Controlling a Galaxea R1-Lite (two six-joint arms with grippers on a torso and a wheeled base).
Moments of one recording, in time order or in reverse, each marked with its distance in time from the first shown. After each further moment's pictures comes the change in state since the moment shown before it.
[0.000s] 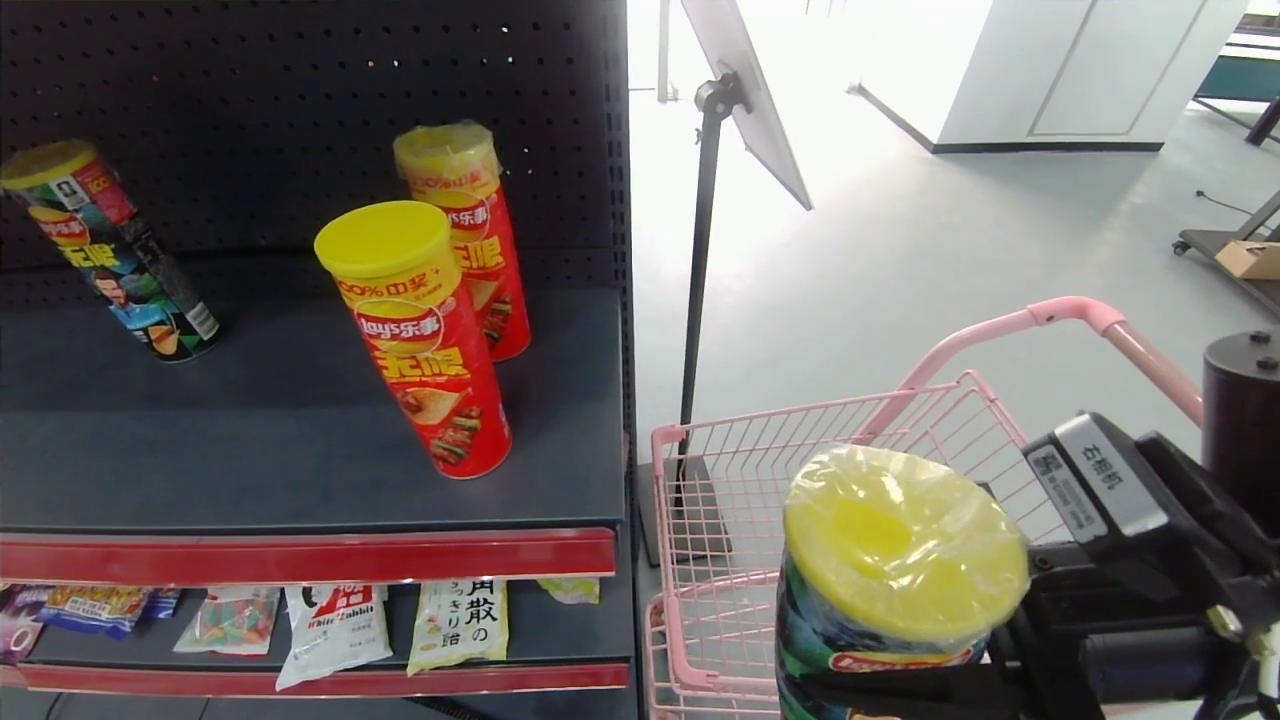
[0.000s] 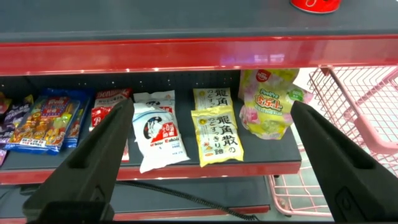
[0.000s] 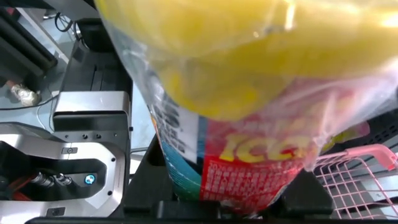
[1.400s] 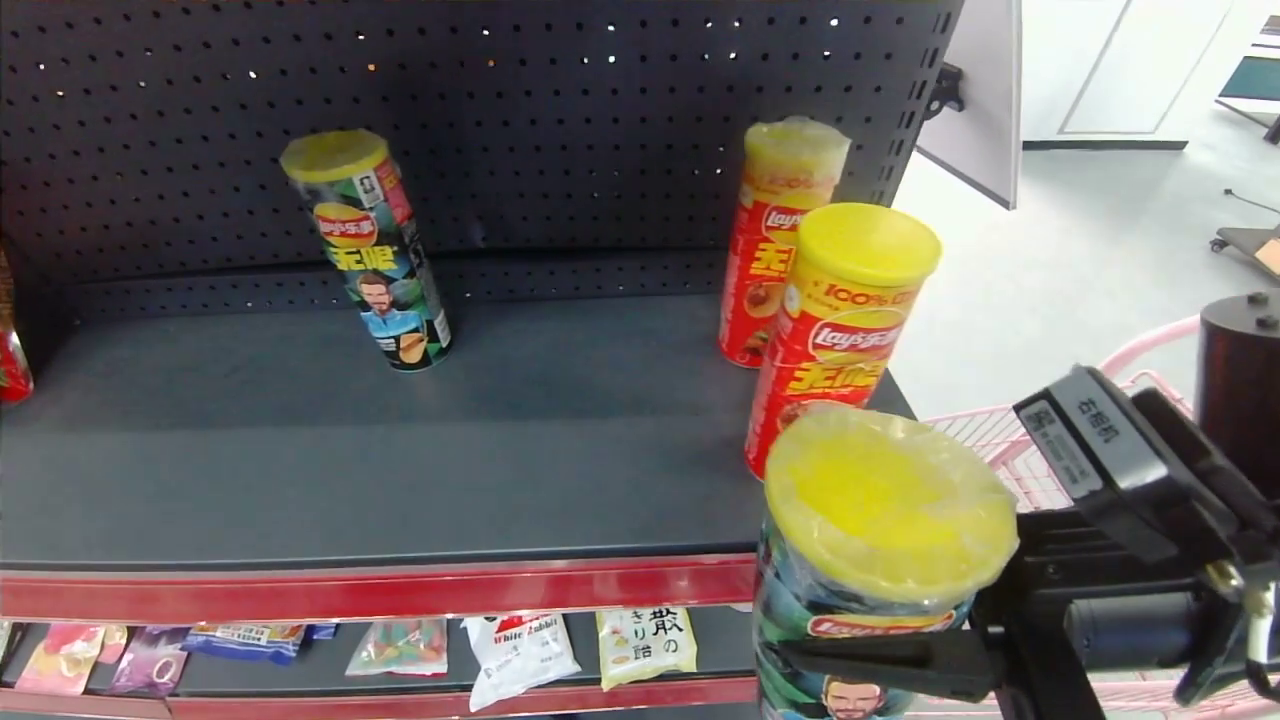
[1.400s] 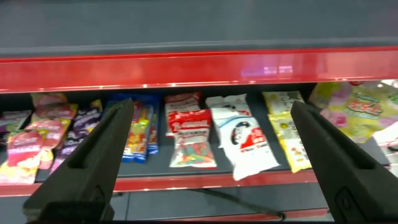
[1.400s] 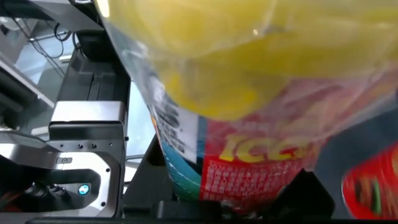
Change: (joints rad) left arm -0.001 0.000 0.000 0.001 0.001 0.000; right arm 0.019 0.024 -0.066 -0.004 -0.001 0.003
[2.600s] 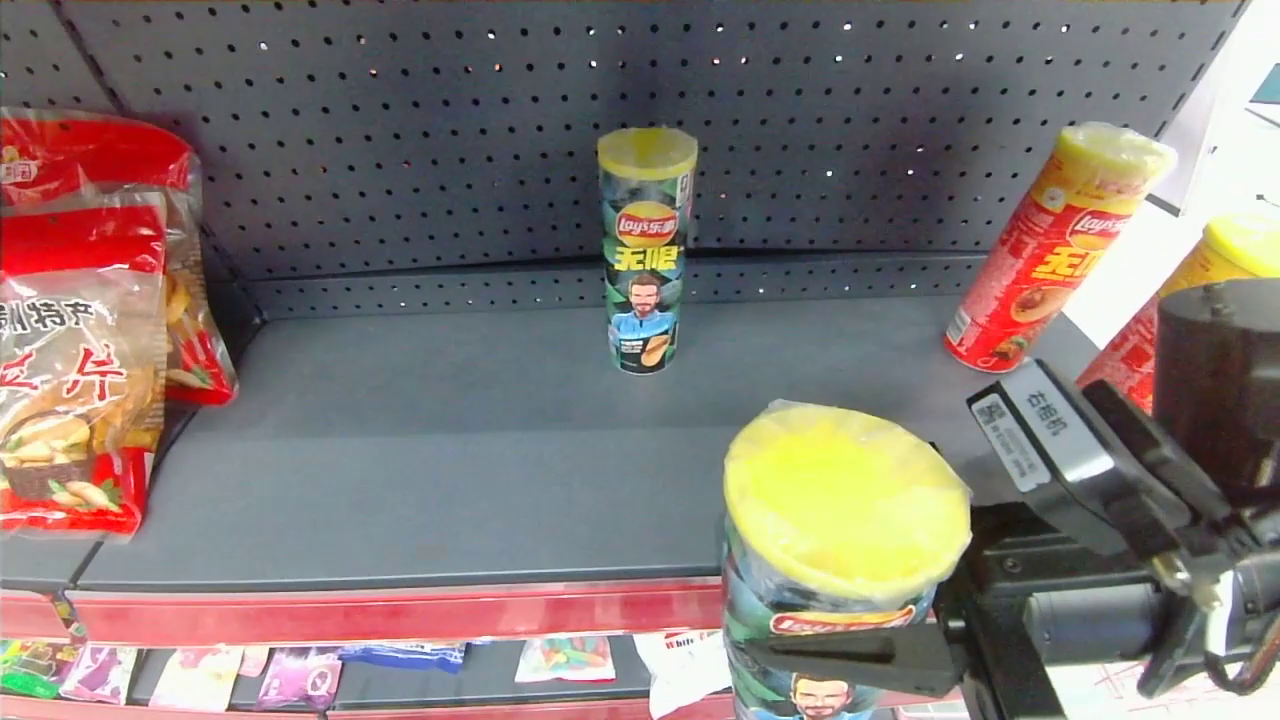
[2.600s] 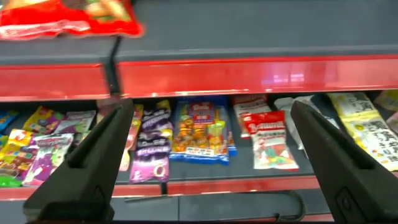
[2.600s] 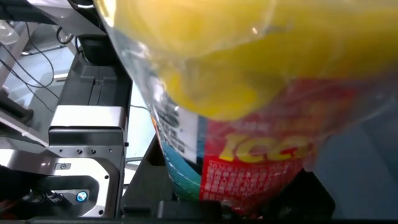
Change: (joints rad) left arm 0.000 0.000 0.000 0.000 0.000 0.001; right arm 0.030 0.037 -0.036 0.000 -0.009 0.002
